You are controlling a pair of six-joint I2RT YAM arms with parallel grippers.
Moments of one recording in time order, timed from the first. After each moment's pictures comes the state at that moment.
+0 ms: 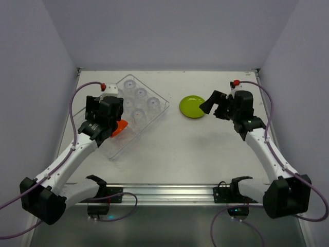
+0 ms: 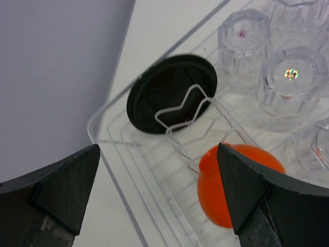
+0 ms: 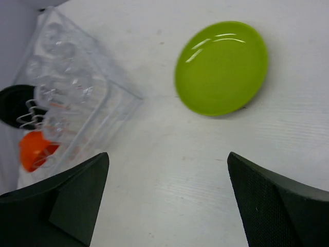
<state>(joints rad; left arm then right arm) -0.46 1.07 0.94 -0.48 -0.80 -0.07 0.16 1.21 0.93 -0.29 -0.20 0.51</state>
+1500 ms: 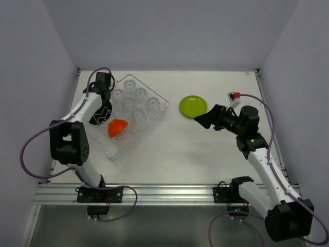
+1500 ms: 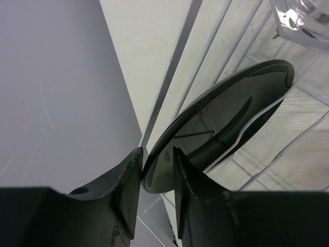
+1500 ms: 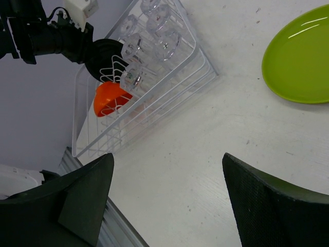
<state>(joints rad) -0.09 1.72 1.33 -0.58 -0.49 0.51 0.16 0.90 0.66 -0.05 -0.60 0.59</state>
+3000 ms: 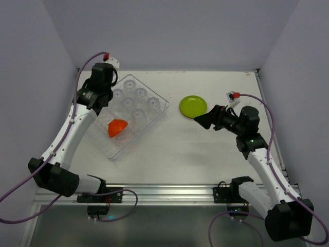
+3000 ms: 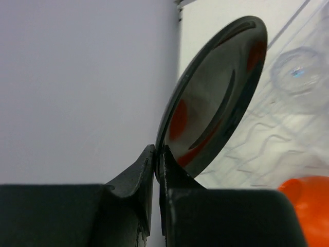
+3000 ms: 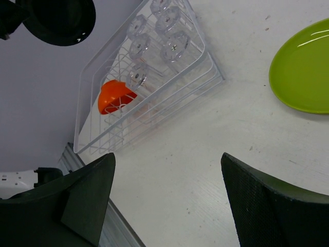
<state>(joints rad) -0.31 1.38 1.44 -0.64 -0.74 0.43 0.16 0.90 0.65 0.00 -0.63 0.58</state>
